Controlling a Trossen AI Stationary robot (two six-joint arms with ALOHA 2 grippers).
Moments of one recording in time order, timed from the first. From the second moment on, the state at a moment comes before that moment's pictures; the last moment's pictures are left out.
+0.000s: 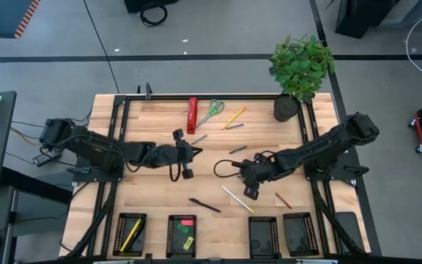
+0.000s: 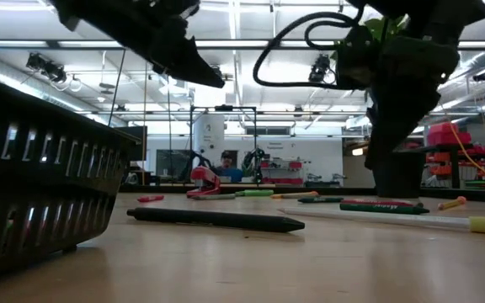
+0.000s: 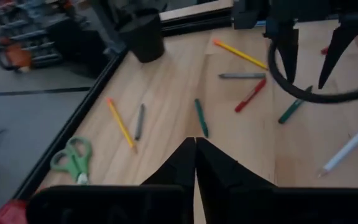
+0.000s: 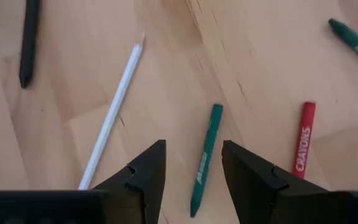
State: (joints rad) left arm -0.12 1.37 0.75 0.18 -0.48 0.09; right arm 0.31 1.52 0.85 -0.45 0.19 0.65
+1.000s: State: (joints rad) left arm -0.02 1.37 0.75 0.18 -0.05 0.12; right arm 0.40 1.60 0.84 -0.48 0.32 0.82
